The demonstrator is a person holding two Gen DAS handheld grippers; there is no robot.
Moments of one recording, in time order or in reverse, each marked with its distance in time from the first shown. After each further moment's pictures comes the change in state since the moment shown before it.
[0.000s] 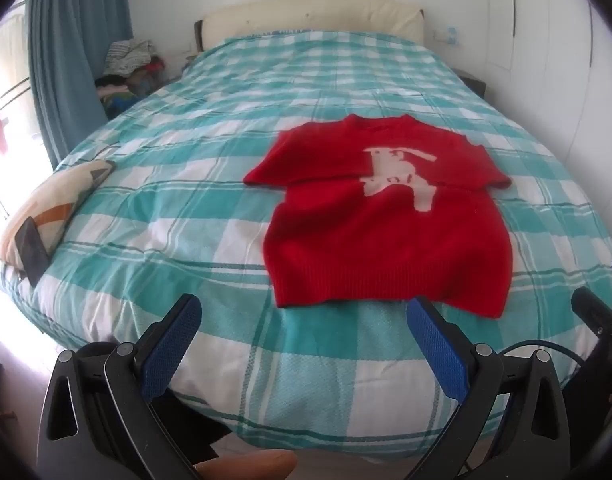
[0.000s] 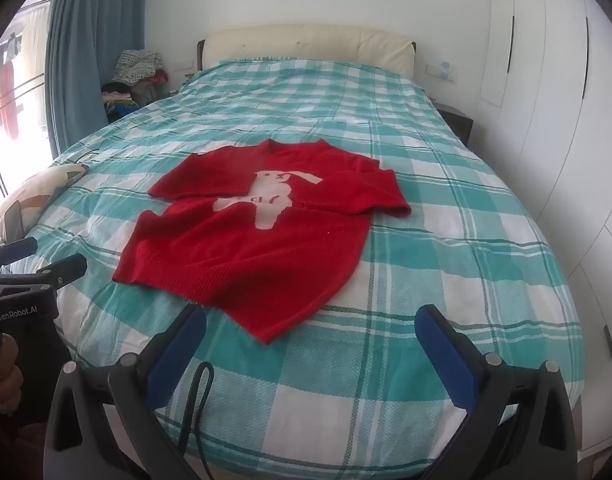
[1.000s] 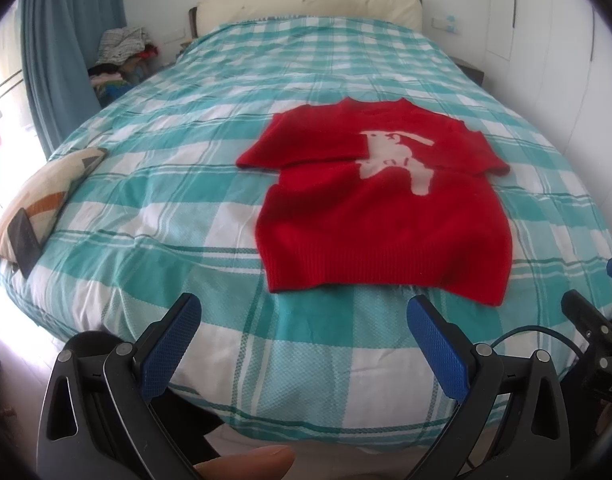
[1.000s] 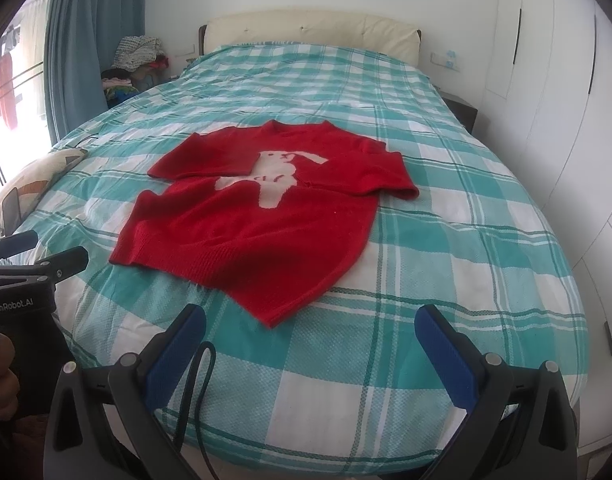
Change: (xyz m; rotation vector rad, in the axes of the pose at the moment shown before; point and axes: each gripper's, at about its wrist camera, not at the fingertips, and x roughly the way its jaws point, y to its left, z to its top) left arm 0.009 -0.001 -0.007 0.005 0.056 -0.014; right arm 0.014 0.010 -0.008 -0.012 0.039 -0.006
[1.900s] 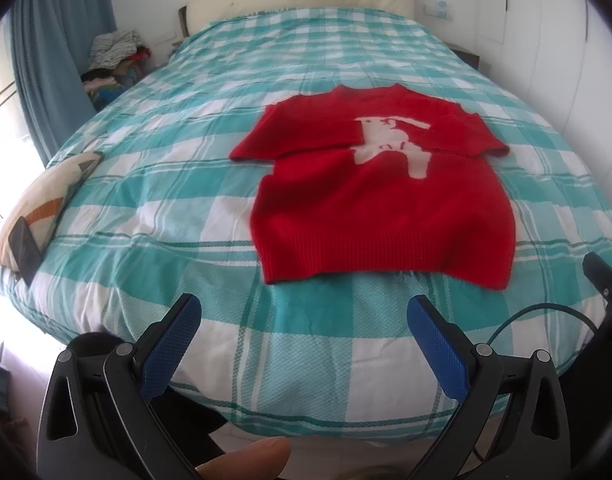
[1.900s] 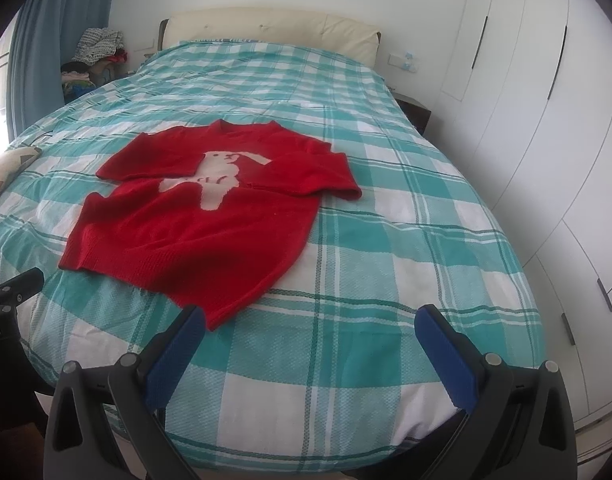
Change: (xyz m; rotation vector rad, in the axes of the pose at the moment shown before) left arm 0.006 -0.009 -0.003 0.047 0.033 0.015; right arm -0.004 -0.013 0.004 0.011 0.007 -0.181
